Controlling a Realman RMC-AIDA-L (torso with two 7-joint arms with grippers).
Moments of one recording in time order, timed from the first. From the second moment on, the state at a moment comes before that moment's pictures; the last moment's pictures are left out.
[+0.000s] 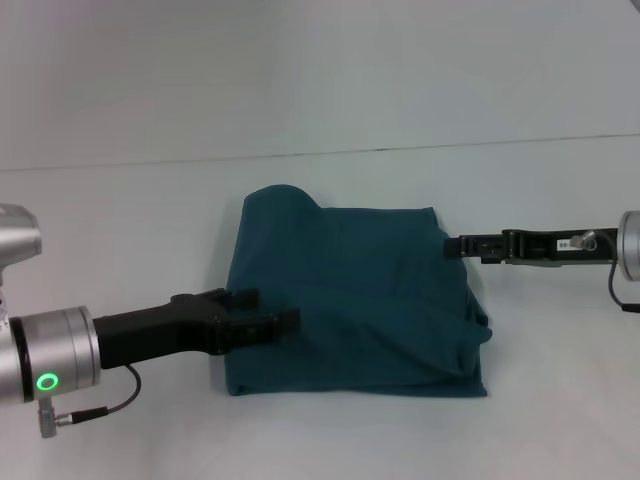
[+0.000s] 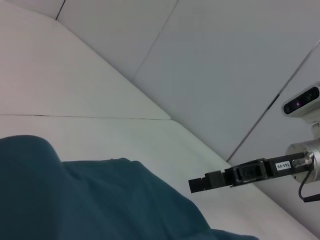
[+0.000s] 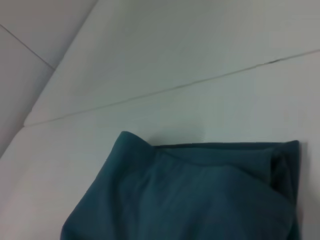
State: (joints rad) left arm -0.51 -2.15 0.87 0.68 1.87 1.39 -1.74; right arm 0.71 1.98 -0.53 -0.50 -2.28 -1.23 2.12
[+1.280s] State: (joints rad) left arm -0.52 -2.14 0.85 0.68 1.91 1.37 -1.74; right arm 0.75 2.01 -0.54 -0.41 -2.26 -1.08 2.19
